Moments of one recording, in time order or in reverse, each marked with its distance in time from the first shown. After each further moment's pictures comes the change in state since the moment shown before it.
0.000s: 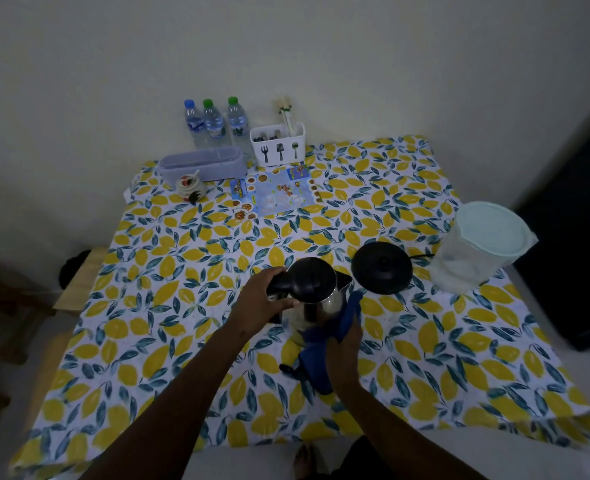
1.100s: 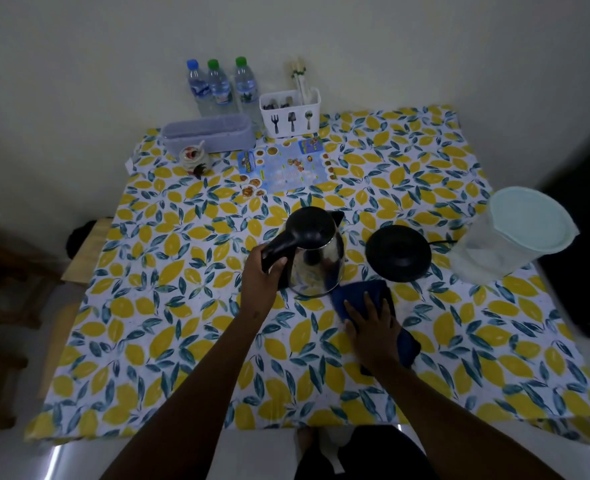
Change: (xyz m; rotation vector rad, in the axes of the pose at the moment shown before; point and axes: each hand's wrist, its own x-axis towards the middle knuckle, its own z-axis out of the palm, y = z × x) left_hand 0.023 -0.029 0.014 -0.183 0.366 -0.105; right_hand 0.065 0.044 -0.036 -1.203 -0.265 -0.241
